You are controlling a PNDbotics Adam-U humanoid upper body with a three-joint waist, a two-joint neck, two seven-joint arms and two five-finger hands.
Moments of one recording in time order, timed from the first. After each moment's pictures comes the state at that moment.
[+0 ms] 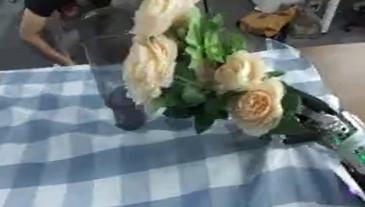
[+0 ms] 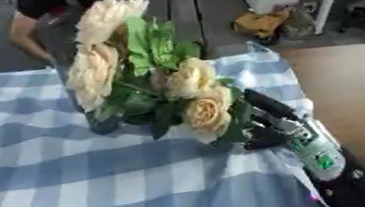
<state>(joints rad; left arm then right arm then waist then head) -0.39 0.20 0.03 -1.99 0.16 -0.42 -0.03 -0.56 -0.44 -0.03 -1.33 0.38 -0.78 0.37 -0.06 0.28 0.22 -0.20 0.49</state>
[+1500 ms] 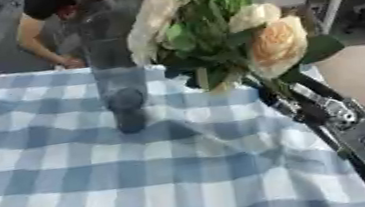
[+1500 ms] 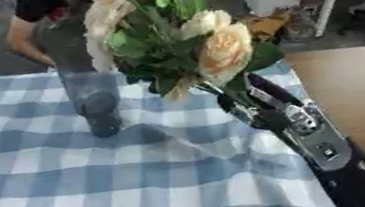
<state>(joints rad) -0.39 0.20 0.02 -1.99 0.16 -0.41 -0.04 -0.63 -0.43 -0.06 -1.38 0.22 -0.72 0.43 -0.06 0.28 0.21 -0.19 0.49</state>
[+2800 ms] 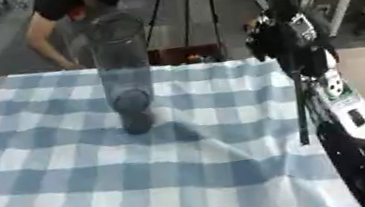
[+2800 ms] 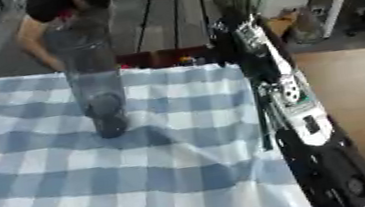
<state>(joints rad) -0.39 0.20 0.02 -1.99 0.16 -0.41 -0.04 -0.78 -0.31 -0.10 -1.48 -0.23 -0.48 0.29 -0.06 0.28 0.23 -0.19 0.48</state>
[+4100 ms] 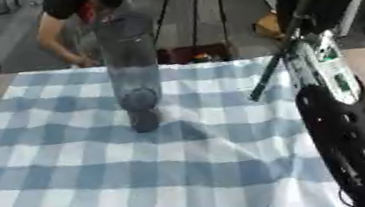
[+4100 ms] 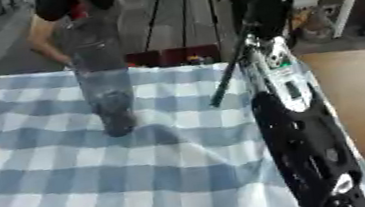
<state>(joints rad) -0.39 0.20 0.02 -1.99 0.17 -0.40 -0.06 -0.97 -0.27 -0.13 -1.44 -0.28 -0.79 0.11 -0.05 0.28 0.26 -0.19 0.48</state>
